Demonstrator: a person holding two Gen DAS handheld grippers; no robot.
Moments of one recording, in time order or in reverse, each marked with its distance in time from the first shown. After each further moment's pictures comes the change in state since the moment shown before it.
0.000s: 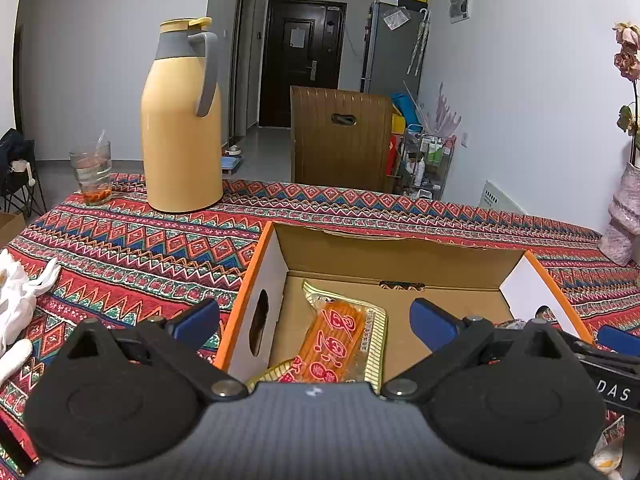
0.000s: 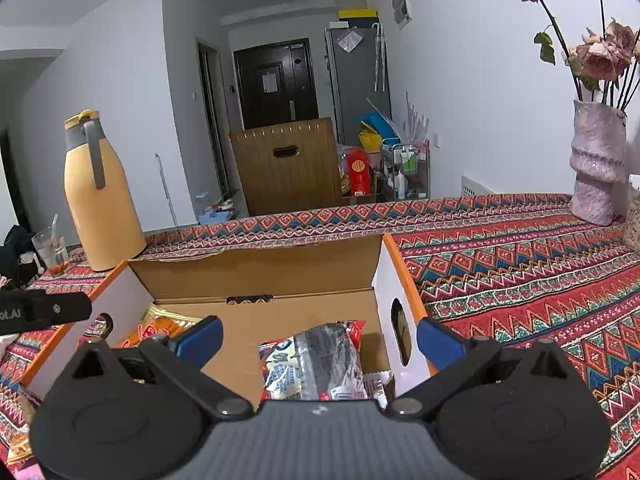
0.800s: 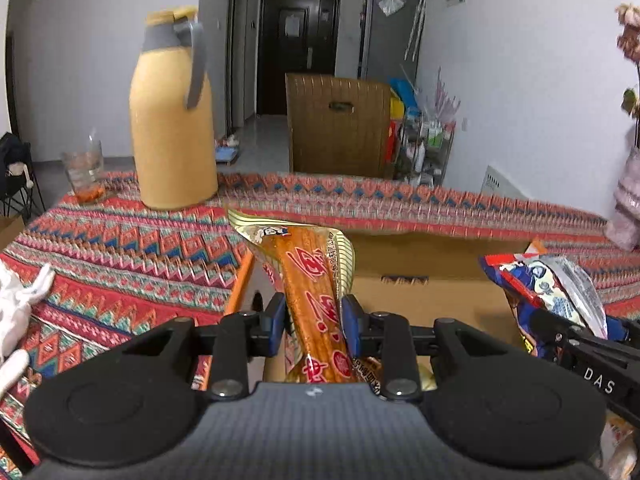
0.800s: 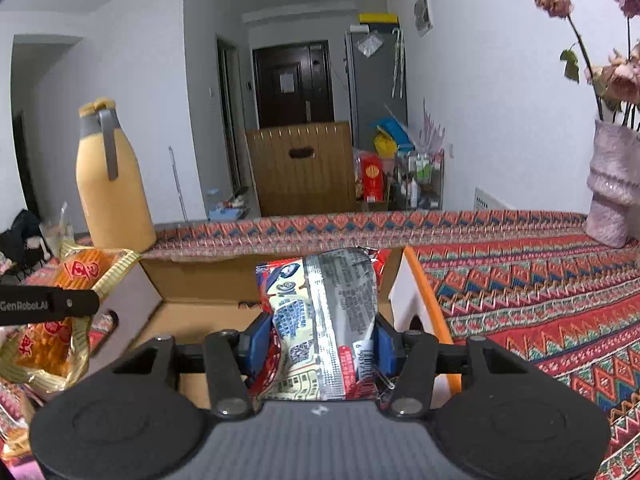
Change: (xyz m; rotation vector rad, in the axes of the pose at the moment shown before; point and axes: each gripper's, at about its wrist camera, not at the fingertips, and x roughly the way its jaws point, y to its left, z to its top) left arm 0.025 -0.005 0.004 0.036 0.058 0.005; right arm 0.012 0.016 0.007 -0.064 0.010 0.018
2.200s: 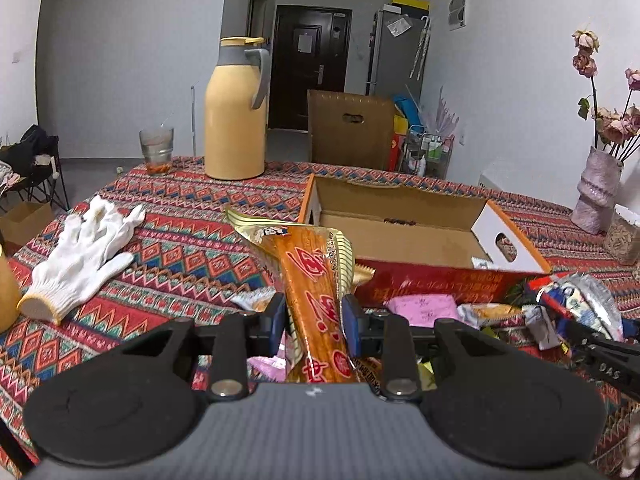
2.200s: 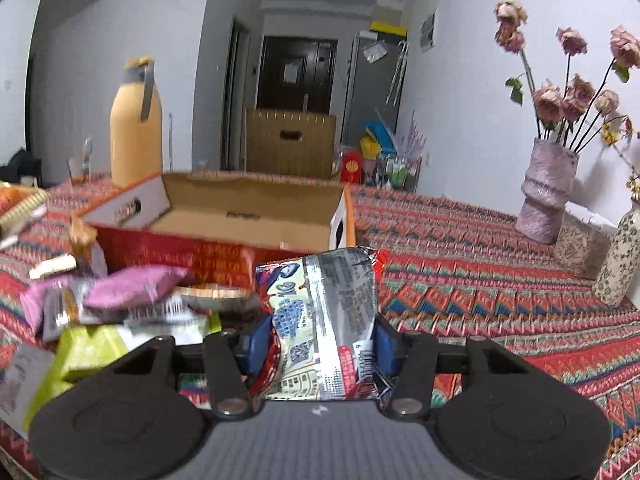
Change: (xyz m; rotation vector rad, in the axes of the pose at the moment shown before) left arm -0.181 0.036 -0.098 -0.035 -0.070 0.008; right arm -0.167 -0.026 -0.091 -0.152 -0.011 -0.085
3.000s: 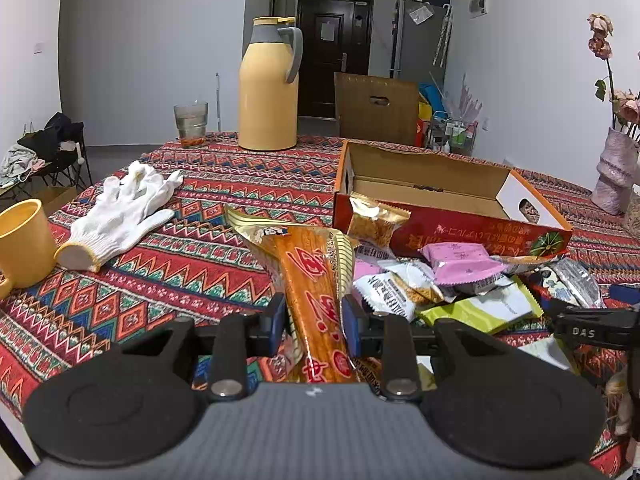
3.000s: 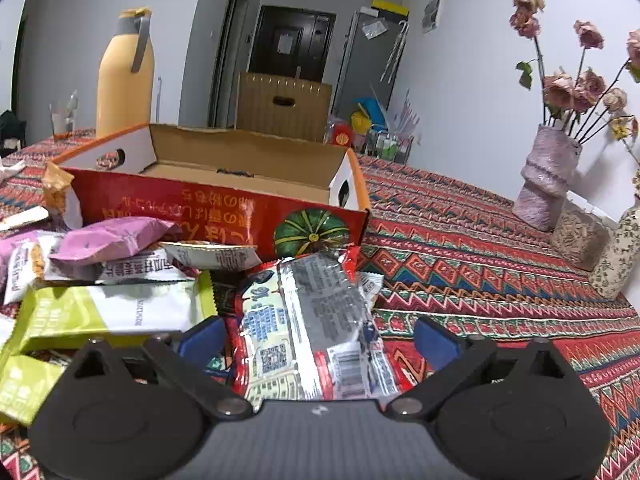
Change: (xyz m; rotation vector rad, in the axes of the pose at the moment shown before) left arm -0.024 0.019 -0.045 -0.014 0.038 0.076; right arm 0.045 0.028 -0.020 -0.063 0.108 -0.070
